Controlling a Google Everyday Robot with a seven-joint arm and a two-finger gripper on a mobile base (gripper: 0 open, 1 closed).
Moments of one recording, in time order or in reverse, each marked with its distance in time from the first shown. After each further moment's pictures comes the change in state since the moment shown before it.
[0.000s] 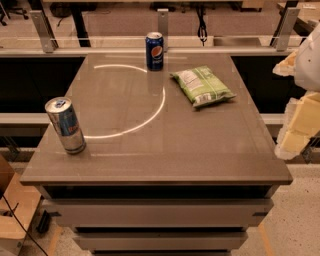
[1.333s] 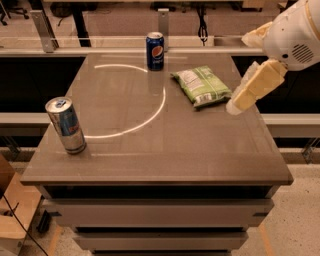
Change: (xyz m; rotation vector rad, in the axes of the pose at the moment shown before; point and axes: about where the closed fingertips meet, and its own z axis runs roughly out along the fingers) arm -0.078 -0.068 0.008 0.087 -0.416 0.045
